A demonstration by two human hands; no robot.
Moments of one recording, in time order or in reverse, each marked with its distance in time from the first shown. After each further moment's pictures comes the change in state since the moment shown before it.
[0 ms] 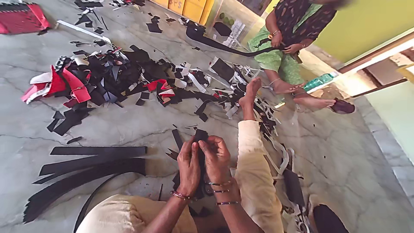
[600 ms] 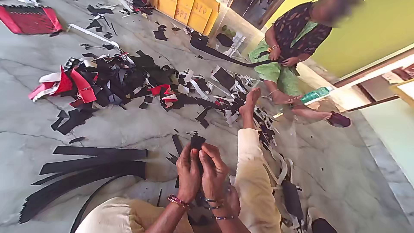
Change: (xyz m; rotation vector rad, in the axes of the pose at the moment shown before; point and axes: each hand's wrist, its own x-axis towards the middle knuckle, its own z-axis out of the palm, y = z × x) left_hand 0.002 0.007 -0.004 -0.048 0.066 0.110; right_hand -0.017 0.002 0.005 -0.027 -0.088 -0.259
